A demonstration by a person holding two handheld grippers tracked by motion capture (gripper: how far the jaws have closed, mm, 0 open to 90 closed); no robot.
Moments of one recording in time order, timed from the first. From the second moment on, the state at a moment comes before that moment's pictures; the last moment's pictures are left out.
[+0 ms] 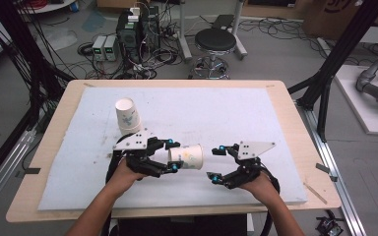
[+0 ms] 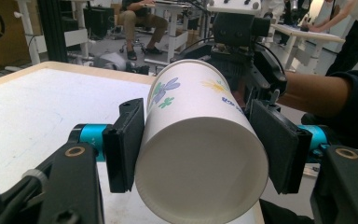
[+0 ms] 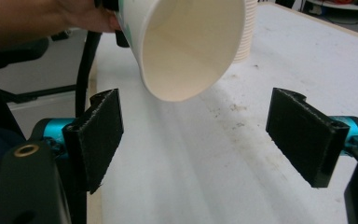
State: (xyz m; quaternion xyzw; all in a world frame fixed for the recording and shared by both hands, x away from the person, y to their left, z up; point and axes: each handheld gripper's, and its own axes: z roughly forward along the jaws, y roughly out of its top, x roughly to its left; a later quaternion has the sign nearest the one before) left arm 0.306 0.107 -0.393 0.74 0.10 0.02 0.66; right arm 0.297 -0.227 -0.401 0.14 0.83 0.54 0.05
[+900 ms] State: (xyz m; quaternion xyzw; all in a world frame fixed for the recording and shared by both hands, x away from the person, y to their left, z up) left arm 0.305 0.090 -0.399 0.72 0.06 -0.04 0.69; right arm 0.298 -0.217 -0.399 0.09 0.80 0.60 0.00
